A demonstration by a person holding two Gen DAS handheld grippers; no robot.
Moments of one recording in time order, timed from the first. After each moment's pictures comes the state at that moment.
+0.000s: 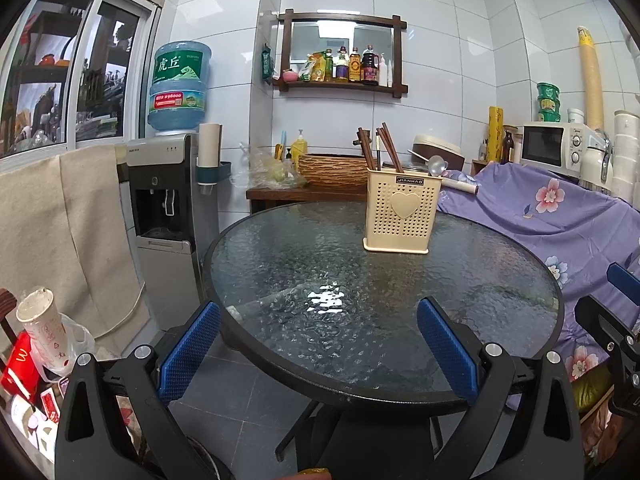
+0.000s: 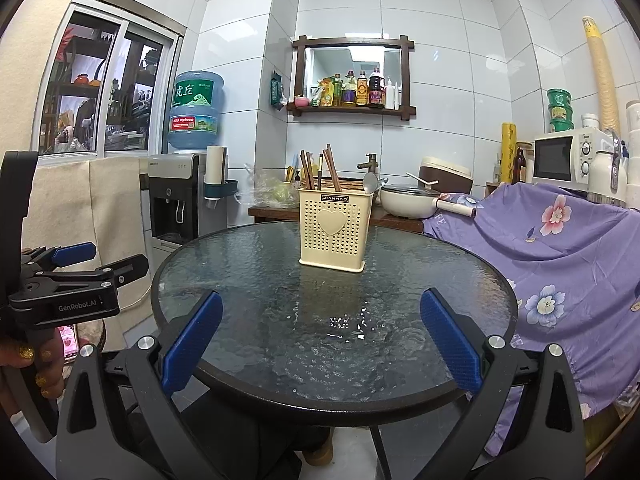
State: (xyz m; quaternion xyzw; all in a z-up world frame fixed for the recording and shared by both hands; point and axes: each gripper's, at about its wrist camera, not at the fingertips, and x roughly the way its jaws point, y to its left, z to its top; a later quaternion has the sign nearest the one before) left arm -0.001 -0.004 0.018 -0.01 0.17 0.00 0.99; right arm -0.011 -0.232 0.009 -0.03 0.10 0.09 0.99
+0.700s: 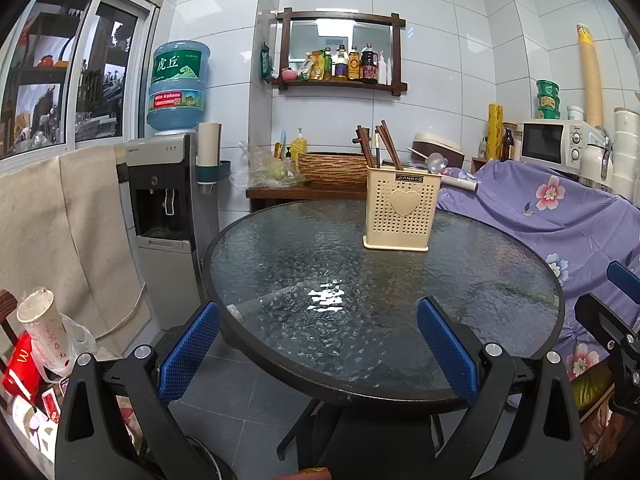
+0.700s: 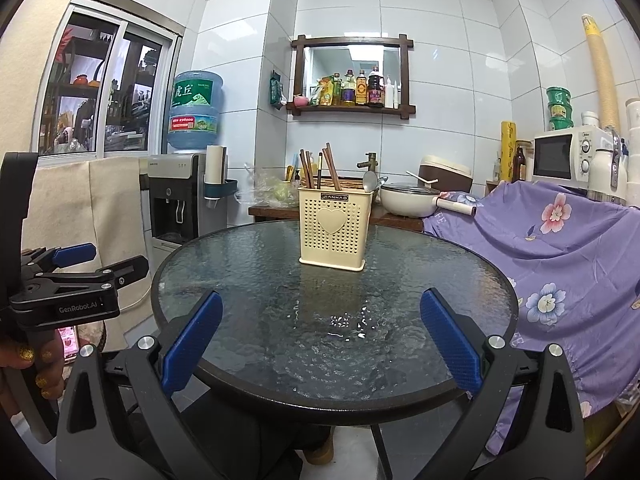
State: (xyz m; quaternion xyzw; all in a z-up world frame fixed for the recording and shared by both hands) left arm -0.001 -0.005 0.018 -0.01 0.17 0.00 0.99; right arm -0.010 -0.234 0.010 -0.03 0.10 0.09 0.99
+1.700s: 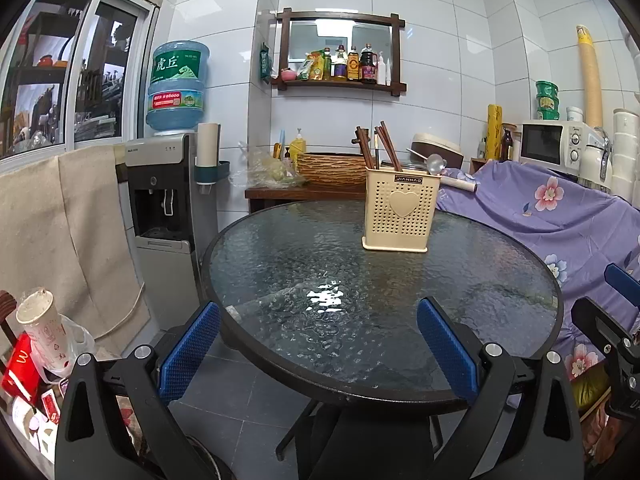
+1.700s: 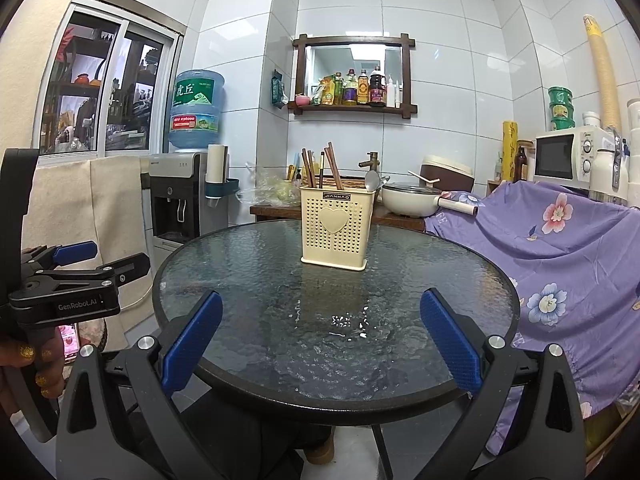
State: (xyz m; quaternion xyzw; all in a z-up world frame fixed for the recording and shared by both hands) left arm -0.001 -0.006 0.019 -0.01 0.17 0.00 0.99; right arm -0.009 -0.234 0.011 -0.03 0.10 0.09 0.99
